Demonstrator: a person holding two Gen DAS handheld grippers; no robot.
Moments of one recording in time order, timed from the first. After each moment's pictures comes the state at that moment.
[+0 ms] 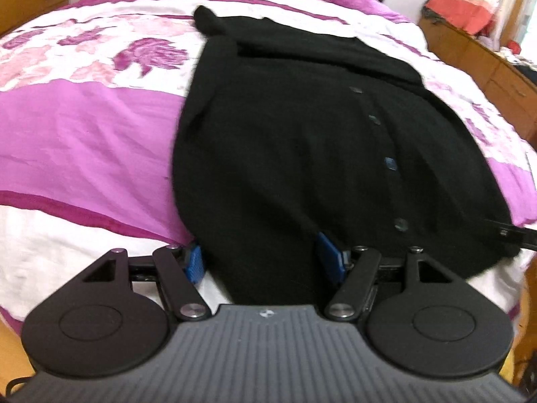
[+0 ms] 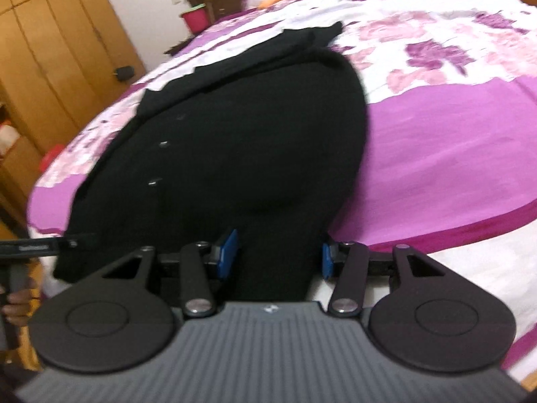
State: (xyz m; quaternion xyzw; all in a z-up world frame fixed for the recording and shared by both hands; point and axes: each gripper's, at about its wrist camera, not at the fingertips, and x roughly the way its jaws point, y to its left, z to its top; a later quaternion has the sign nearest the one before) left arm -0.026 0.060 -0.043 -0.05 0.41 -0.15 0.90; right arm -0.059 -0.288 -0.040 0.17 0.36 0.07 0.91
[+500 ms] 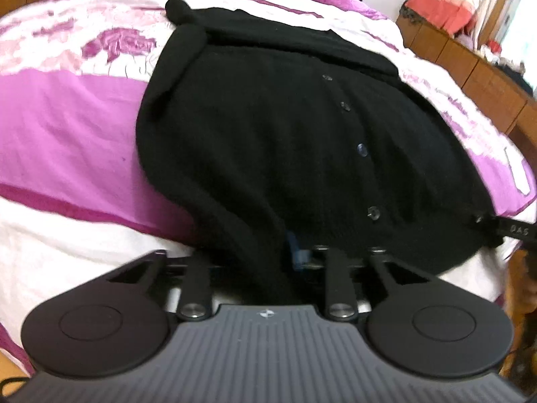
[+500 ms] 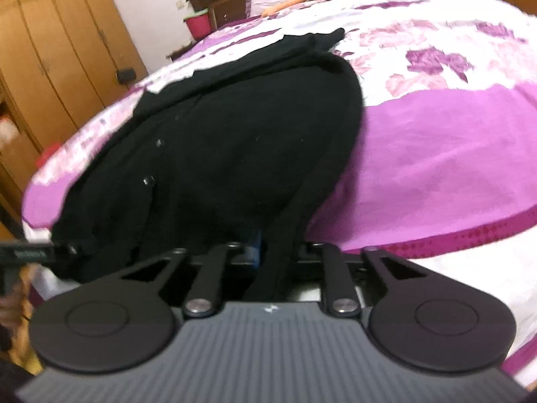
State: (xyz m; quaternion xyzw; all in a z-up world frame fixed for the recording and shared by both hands) left arm -0.029 0.051 -0.055 -0.08 0.41 -0.19 0.89; right arm -0.063 -0.289 -0.048 0.17 0.34 0.07 0.92
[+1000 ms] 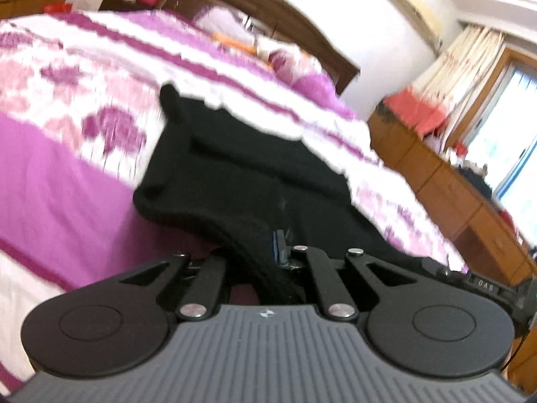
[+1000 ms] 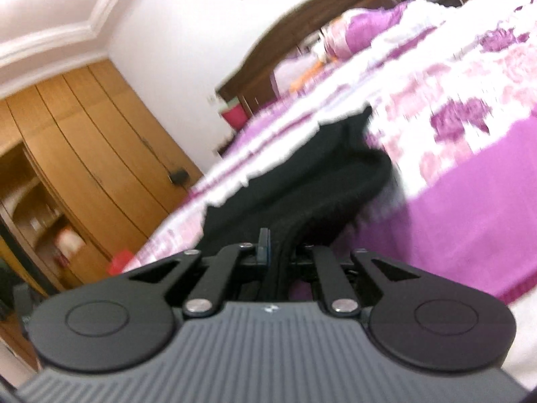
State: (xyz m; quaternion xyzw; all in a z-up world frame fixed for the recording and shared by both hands) left arm -0.028 0.080 0.029 -0.22 0.29 -0.21 0.91; right arm -0.067 -0.315 0.007 0.32 0.18 0.11 0.92
